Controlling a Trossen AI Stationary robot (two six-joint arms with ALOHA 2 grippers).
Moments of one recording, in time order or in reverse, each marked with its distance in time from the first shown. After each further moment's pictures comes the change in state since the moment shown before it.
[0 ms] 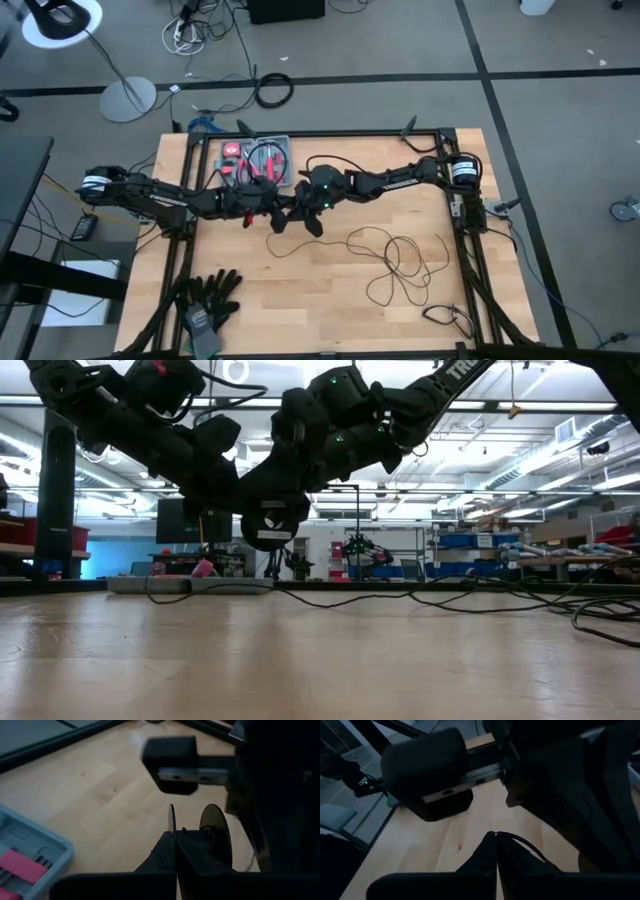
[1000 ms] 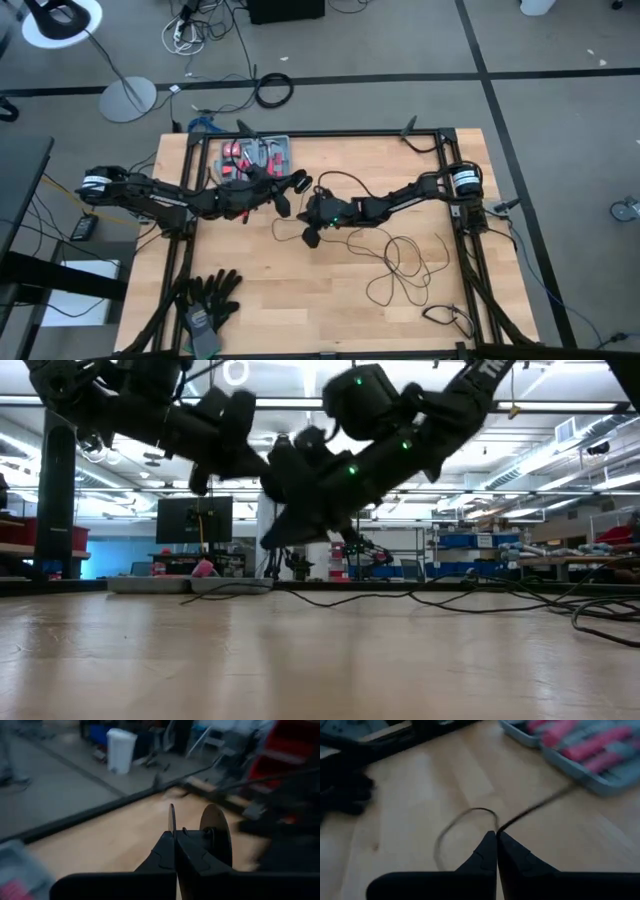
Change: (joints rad) left arm 0.000 0.000 -0.002 0.266 -0.264 0.046; right arm 0.168 -0.002 -0.174 0.095 0.665 0.158
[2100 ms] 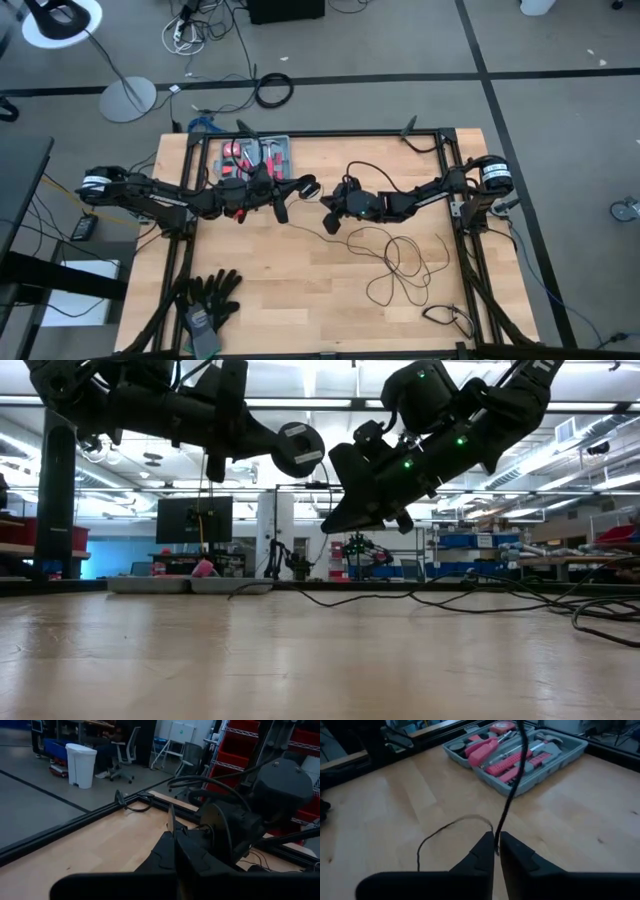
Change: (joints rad) left arm 0.003 -0.002 0.002 0.163 0.199 0.084; right arm -0.038 -0.234 -0.309 0.123 0.189 0.020
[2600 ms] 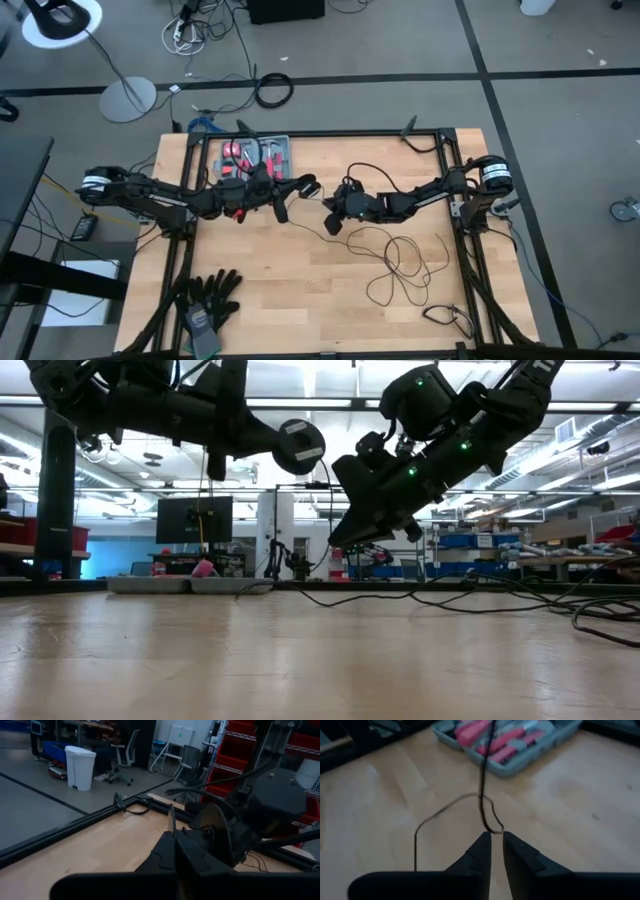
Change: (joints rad) left arm 0.000 0.000 0.000 0.016 0.002 0.003; right arm 0.010 0.000 -0.001 -0.079 0.002 0.061
